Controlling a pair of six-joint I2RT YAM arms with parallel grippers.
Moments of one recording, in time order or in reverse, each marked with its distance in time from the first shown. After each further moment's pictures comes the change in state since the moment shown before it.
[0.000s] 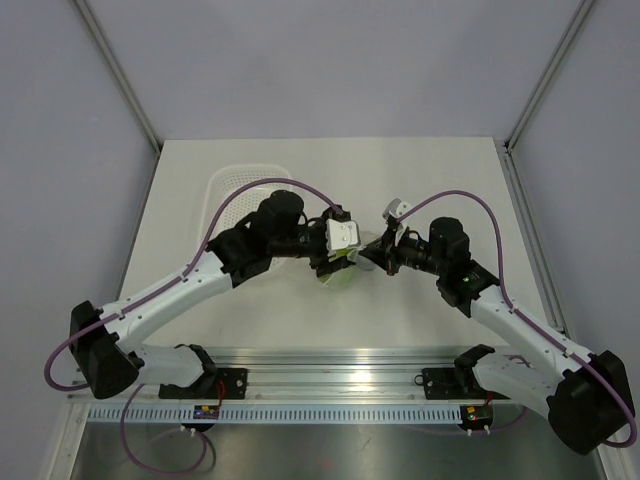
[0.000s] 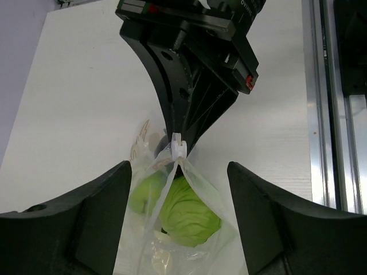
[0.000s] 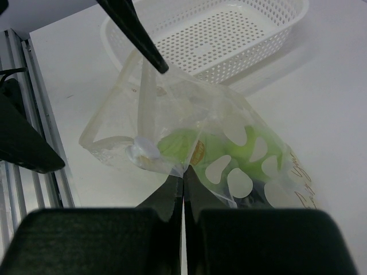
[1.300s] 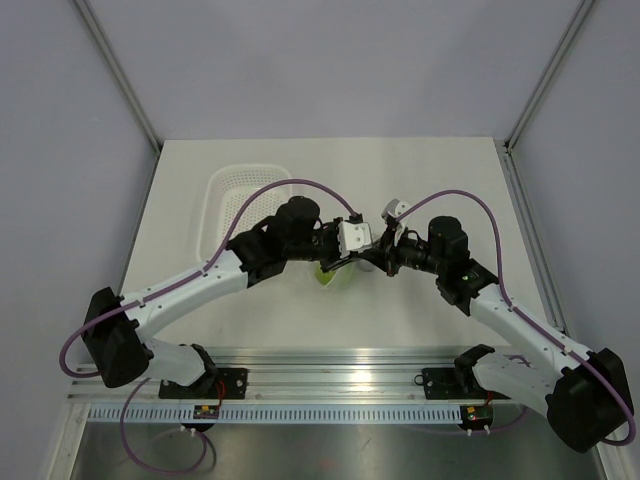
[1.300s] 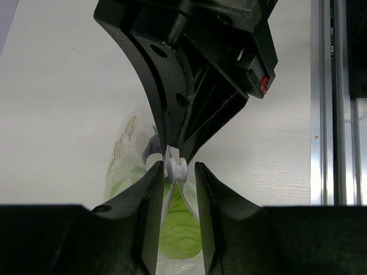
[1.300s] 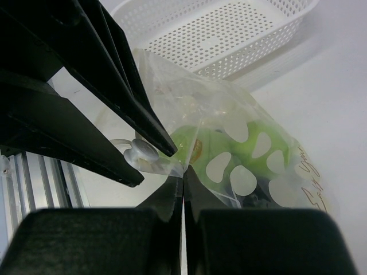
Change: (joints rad) left arm -0.043 0.098 -0.029 0.075 -0.066 -0.063; right arm -0.006 0.013 0.006 -0.023 -0.026 0.010
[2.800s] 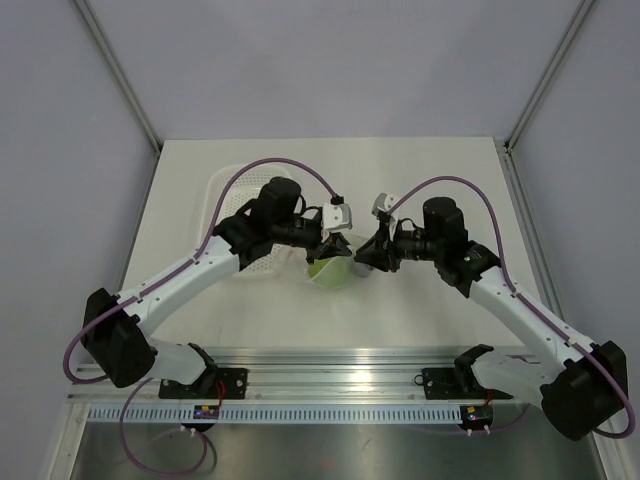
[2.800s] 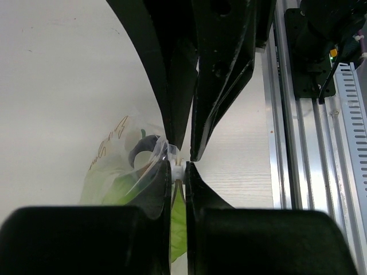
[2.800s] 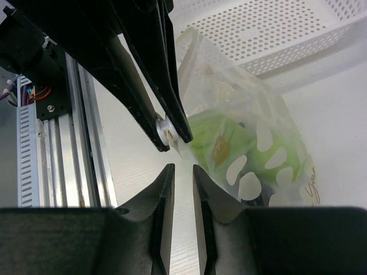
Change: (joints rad) left arm 0.163 0.014 0.048 -0.097 0.324 -0.040; right arm -0.005 0.065 0.199 -0.292 -0.155 -0.149
